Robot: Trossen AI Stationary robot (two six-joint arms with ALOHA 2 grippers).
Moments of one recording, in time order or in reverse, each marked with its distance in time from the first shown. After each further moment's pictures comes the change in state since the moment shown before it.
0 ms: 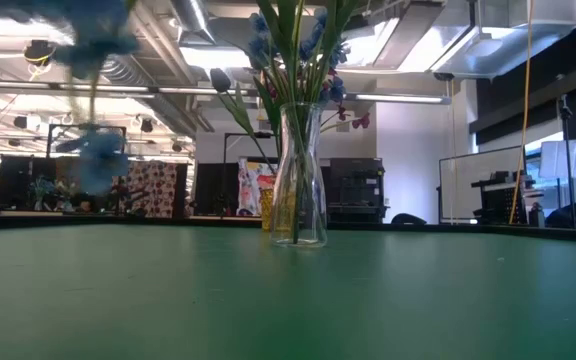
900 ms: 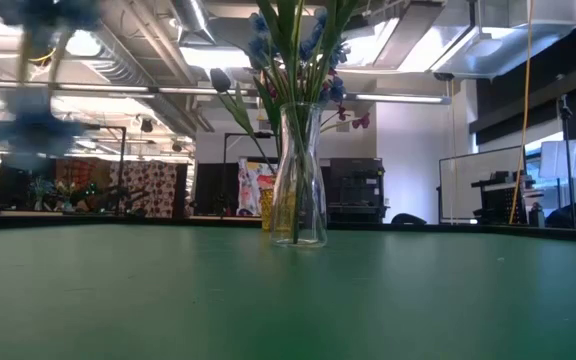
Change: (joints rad) left arm 0.009 0.000 0.000 -0.002 0.000 0.005; right arm -0.056 0.011 0.000 0.043 0.029 -0.003
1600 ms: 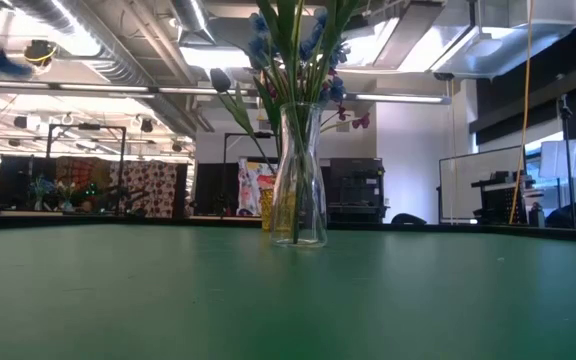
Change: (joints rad) left arm 0.000 -0.019 0.001 -0.002 -0.007 0.074; right arm 0.006 0.002 -0.001 -0.033 0.013 0.008
